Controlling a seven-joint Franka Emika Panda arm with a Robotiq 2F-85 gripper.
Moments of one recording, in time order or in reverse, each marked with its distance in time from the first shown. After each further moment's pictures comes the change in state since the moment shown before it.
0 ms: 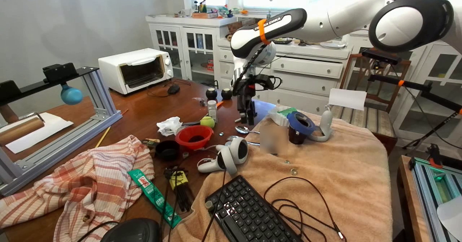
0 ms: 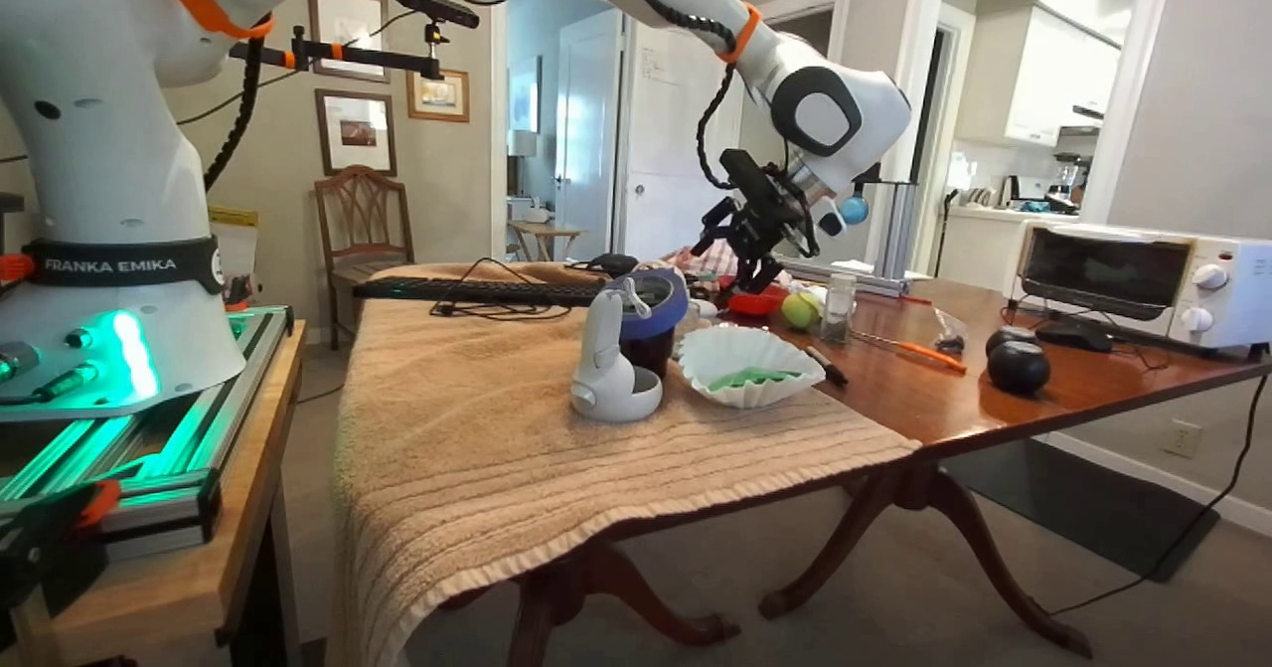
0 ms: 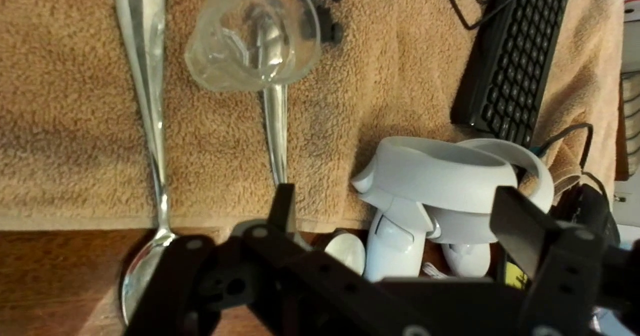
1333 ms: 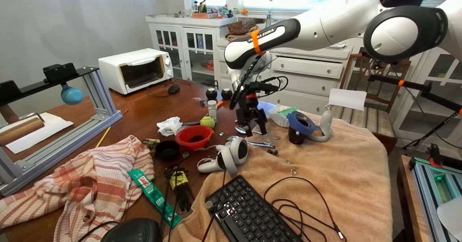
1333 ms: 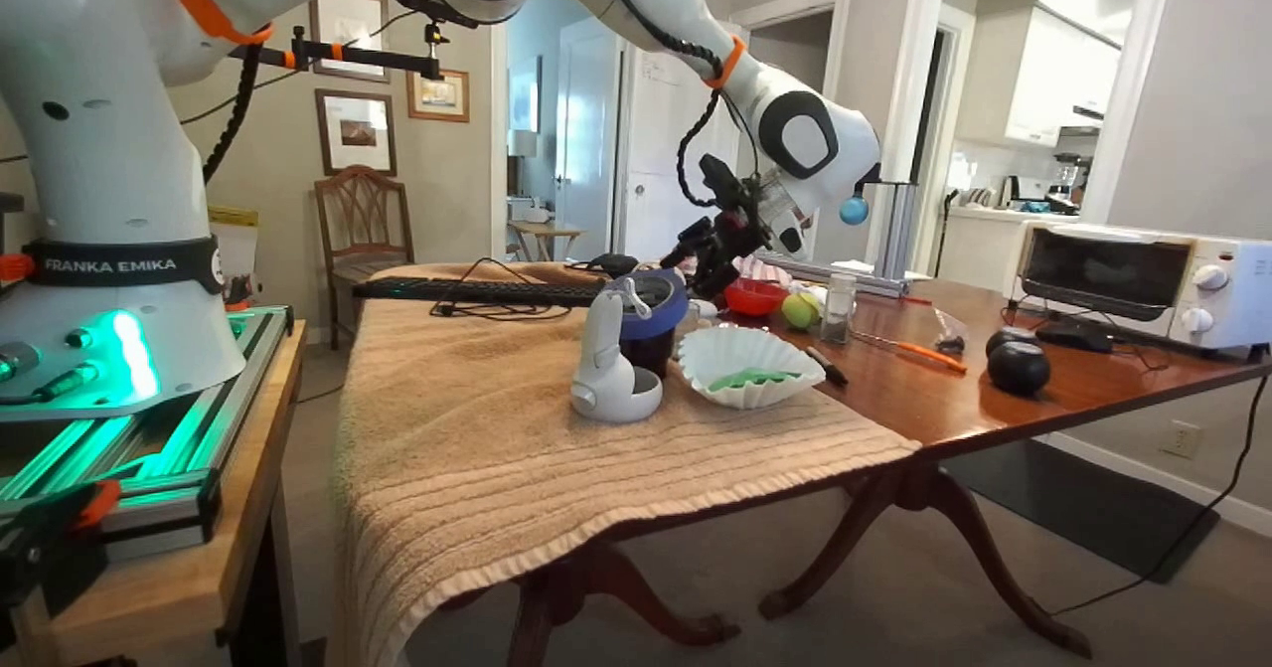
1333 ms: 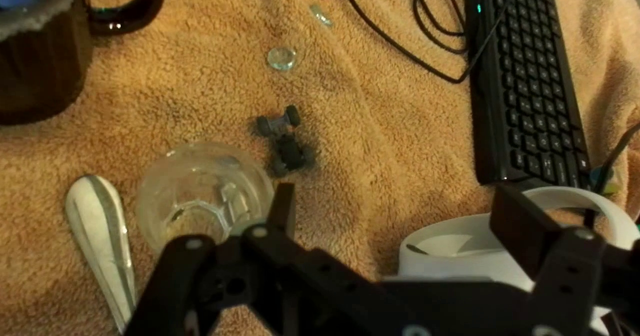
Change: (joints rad) arm 0.067 0.041 -0.035 0.013 -0.043 -0.159 0.389
